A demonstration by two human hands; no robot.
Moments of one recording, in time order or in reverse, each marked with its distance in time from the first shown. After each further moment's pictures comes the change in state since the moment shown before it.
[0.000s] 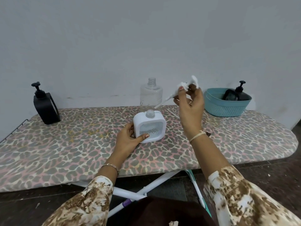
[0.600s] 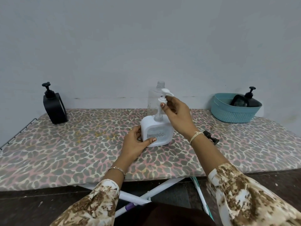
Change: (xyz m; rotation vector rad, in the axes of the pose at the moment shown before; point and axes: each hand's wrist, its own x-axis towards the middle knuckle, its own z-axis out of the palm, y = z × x) left_hand 0.002 -0.002 0.000 -0.018 0.003 0.015; right_hand 0.004 0.030 0.026 -0.368 -0.513 -0.051
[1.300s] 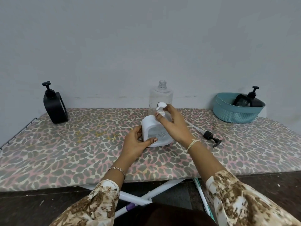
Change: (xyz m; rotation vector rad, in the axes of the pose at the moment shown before) left_hand 0.001 0.000 -0.001 -0.041 -0.018 -0.008; right_hand -0.016 0.012 0.017 0.008 -0.115 0.085
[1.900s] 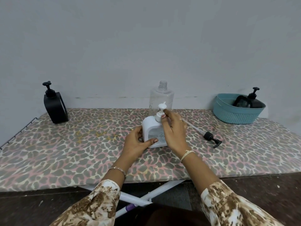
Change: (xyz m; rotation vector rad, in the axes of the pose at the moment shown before) left_hand 0.003 -0.004 -0.001 -0.004 -0.017 -0.033; right_hand -0.018 0.002 0.020 -0.160 0.256 -0.032
